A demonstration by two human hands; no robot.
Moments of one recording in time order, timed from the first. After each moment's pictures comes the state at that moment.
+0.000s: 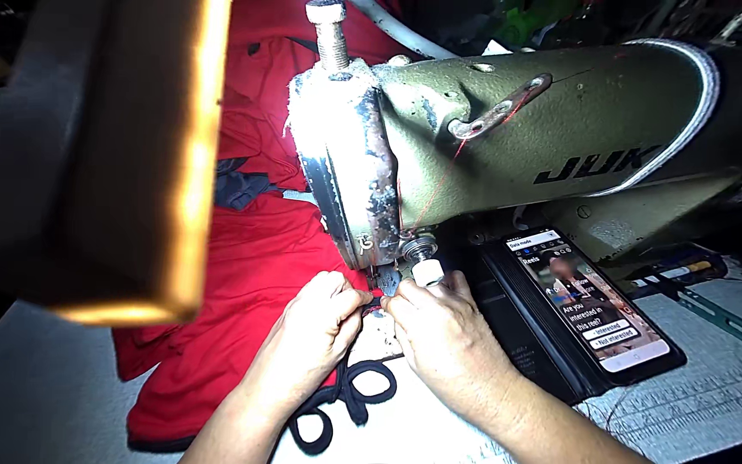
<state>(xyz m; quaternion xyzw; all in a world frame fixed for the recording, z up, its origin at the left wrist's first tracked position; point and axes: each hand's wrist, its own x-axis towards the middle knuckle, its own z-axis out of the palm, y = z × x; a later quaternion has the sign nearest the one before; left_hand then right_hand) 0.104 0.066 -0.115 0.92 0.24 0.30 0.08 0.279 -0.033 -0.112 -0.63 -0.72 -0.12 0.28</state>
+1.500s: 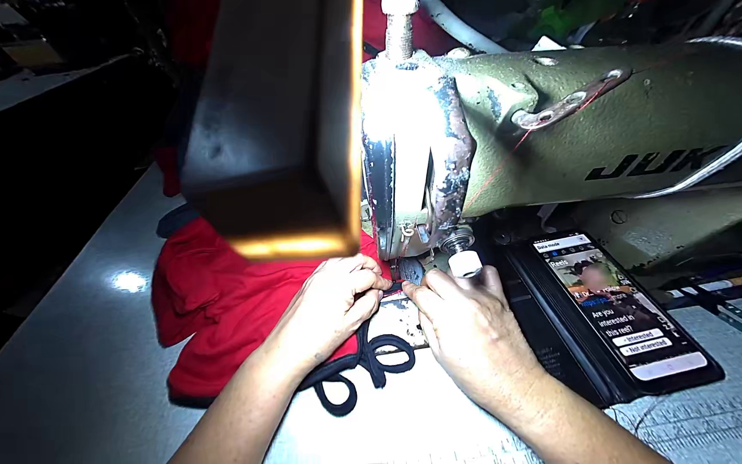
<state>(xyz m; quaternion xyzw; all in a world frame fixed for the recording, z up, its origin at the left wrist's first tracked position) 0.099 0.077 -0.104 0.92 0.25 0.27 0.15 0.279 -0.032 -0.110 -0.64 -0.72 -0.15 0.24</state>
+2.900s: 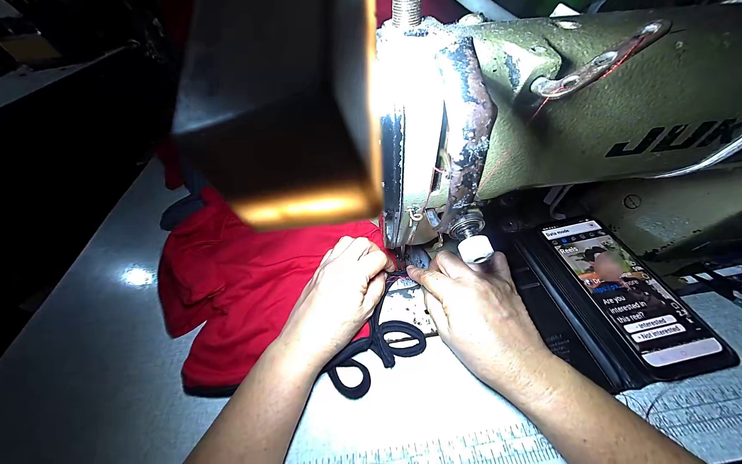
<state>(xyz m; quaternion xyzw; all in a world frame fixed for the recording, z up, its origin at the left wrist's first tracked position) 0.107 0.072 -0.103 0.92 0.28 0.27 0.10 0.281 -0.028 -0.108 -0.66 -0.70 -0.11 0.24</state>
